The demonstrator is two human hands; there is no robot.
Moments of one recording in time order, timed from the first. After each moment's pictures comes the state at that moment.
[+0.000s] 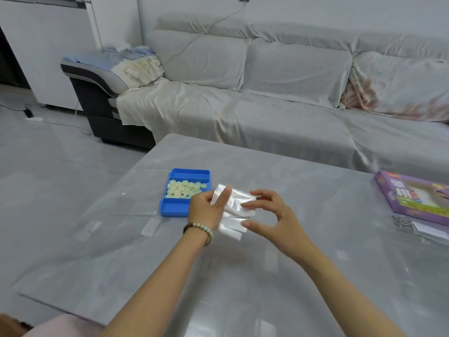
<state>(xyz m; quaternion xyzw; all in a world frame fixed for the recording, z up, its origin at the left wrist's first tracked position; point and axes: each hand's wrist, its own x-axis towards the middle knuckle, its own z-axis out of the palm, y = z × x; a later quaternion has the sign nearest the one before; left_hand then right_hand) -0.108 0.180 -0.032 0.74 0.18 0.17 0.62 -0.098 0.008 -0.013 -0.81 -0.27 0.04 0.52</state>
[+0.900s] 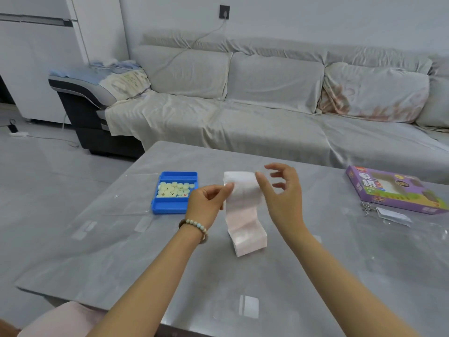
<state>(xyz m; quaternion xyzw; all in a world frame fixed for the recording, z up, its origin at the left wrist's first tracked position) -0.147 0.147 0.005 0.74 0.06 0.17 0.65 -0.121 -0.005 0.028 -0.77 -0.13 -0.21 0.59</state>
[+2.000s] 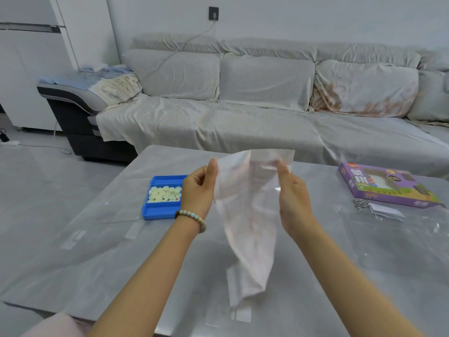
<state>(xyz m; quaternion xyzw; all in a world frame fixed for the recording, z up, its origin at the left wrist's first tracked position) -0.136 0.129 0.037 0.69 0.05 0.28 0.66 -0.121 -0.030 0.054 -0.69 -0.02 -0.04 0.73</state>
